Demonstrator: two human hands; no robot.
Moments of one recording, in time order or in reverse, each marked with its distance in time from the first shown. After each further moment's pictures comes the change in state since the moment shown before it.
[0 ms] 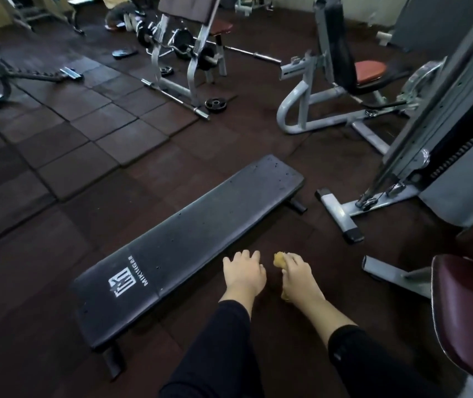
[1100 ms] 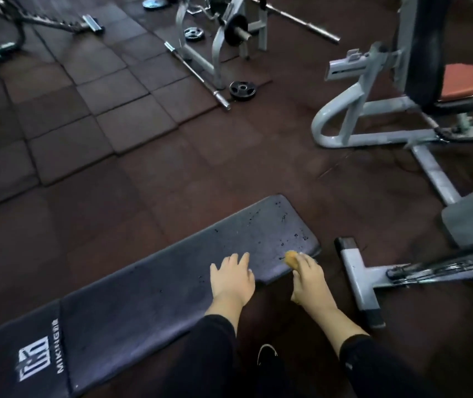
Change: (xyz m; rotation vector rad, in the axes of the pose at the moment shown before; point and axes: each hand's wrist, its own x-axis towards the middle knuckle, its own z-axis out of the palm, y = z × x) left_hand 0.402 0.044 -0.095 -0.184 -0.033 -0.255; right_hand 0.448 0.150 -0.073 0.042 -0.034 -0.109
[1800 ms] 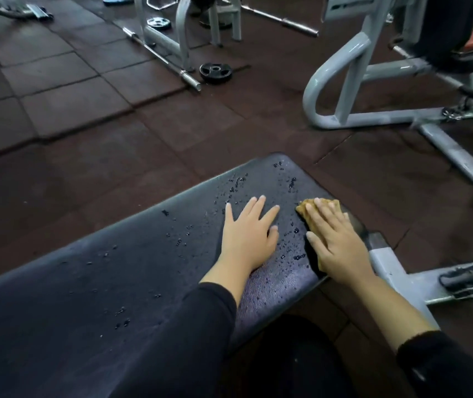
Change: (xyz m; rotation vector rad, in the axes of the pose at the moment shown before) left_hand 0.302 0.009 0.214 0.056 0.411 0.417; right_hand 0.199 0.205 0.192 -0.173 0.320 -0.284
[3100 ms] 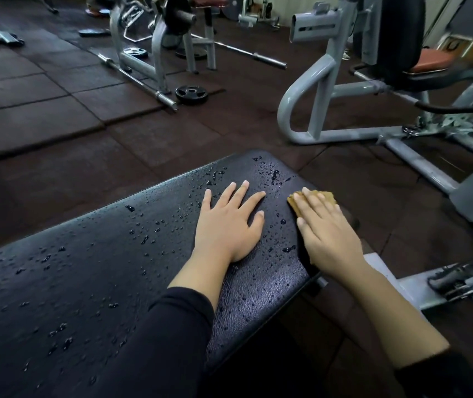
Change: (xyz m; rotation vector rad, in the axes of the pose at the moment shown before) left_hand 0.017 -0.012 0.023 -0.018 0.136 0.017; right_hand 0.005 -0.014 0.010 -0.177 0.021 0.086
